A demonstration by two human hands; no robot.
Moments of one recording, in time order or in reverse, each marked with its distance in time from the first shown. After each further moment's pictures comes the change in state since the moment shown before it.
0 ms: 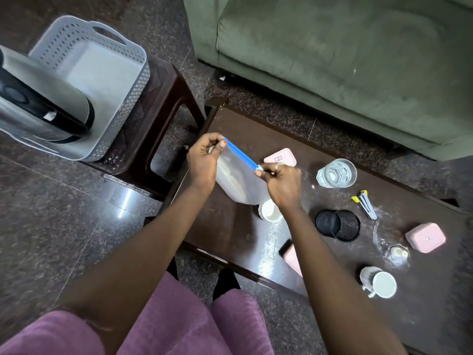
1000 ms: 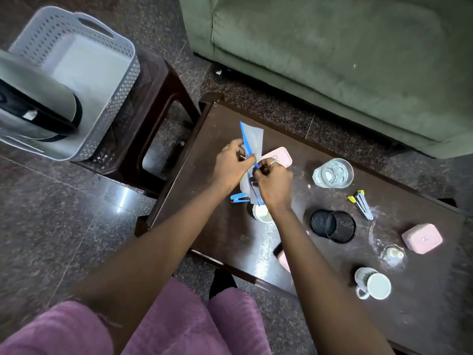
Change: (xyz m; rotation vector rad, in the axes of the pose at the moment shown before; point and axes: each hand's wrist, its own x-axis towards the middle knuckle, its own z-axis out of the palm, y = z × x) left_hand -0.008 -0.005 0.056 0.552 -0.267 -0.101; right_hand 0.009 -0.004 0.005 0.044 -0.049 0.225
